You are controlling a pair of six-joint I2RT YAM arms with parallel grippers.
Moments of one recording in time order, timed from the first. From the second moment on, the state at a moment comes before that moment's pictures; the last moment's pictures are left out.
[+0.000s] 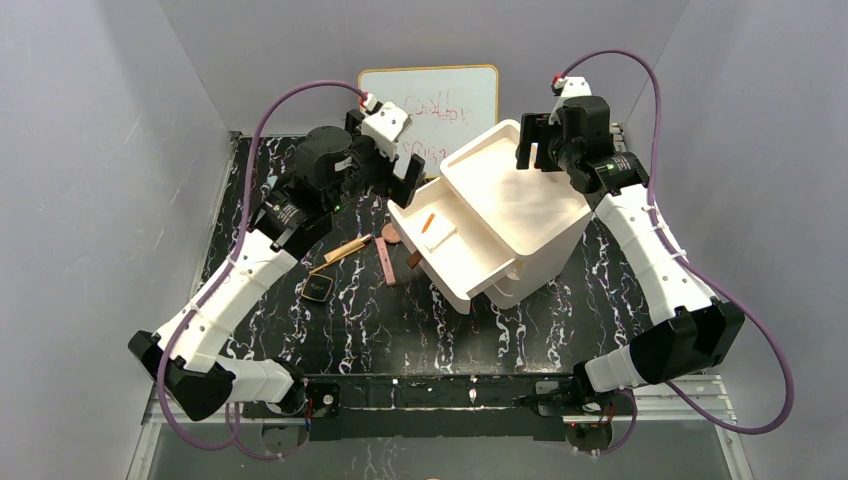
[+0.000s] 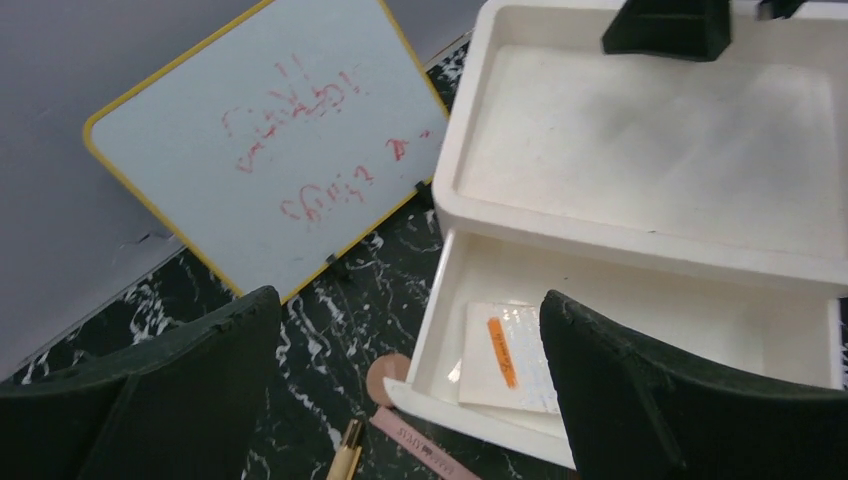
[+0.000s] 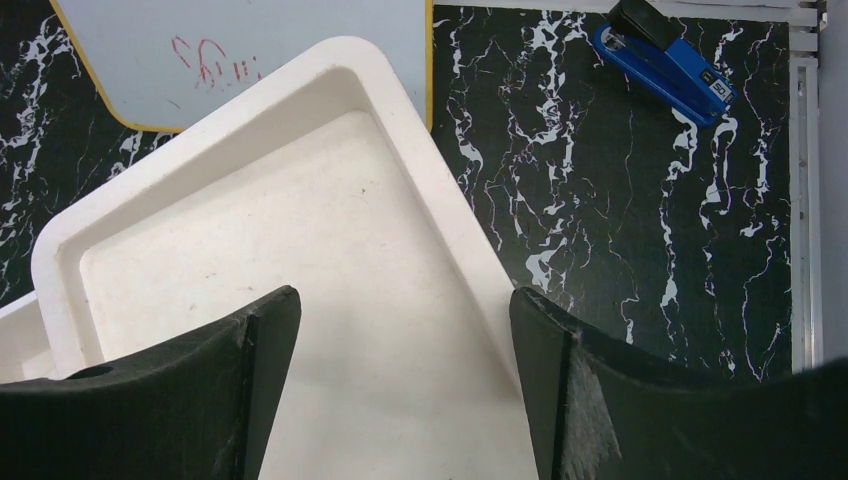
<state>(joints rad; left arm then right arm) -0.66 1.28 1.49 -0.41 0.04 0.16 0.32 1.43 1.54 -0.61 0.09 0.16</state>
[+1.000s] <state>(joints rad) -0.35 1.25 0.94 -0.66 0.04 -0.44 0.33 1.41 1.54 -0.62 0.08 0.17</state>
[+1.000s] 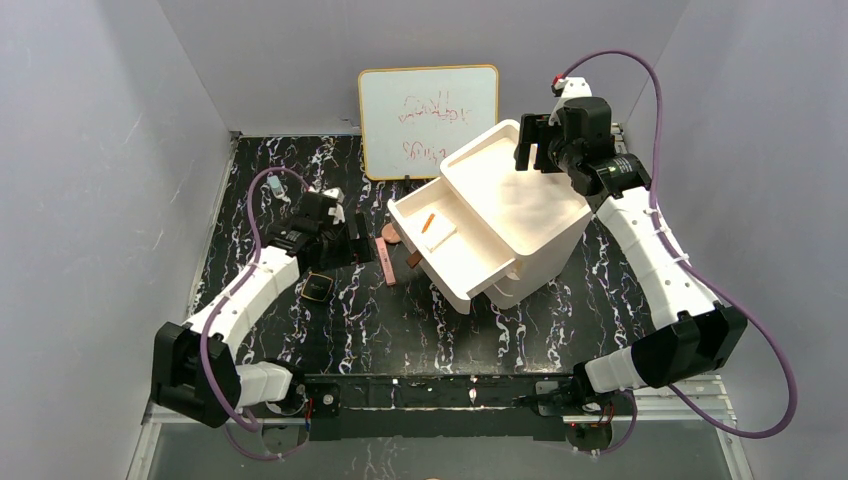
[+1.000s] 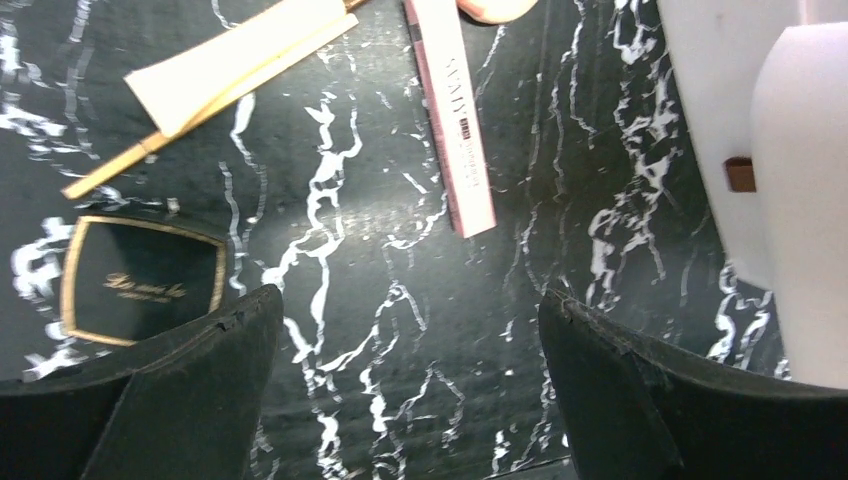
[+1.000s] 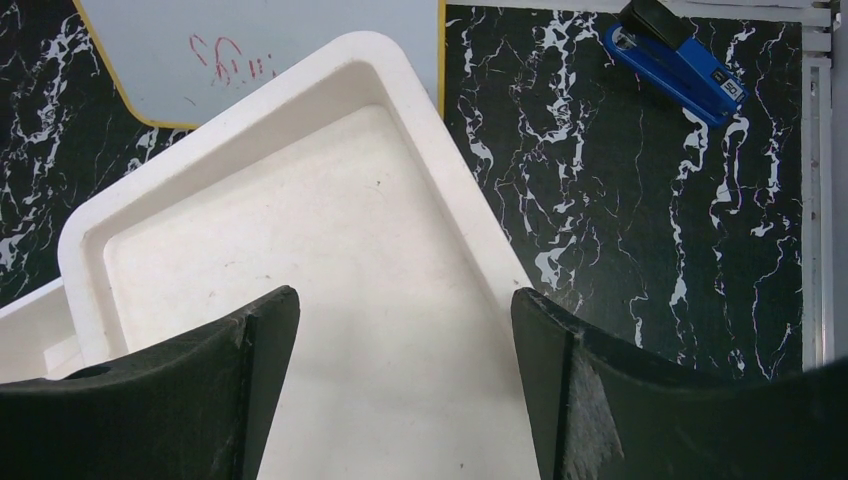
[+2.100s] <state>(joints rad) -0.60 1.53 0.86 -0.42 -0.26 -0.71 0.34 1.41 1.53 -0.61 0.07 0.18</state>
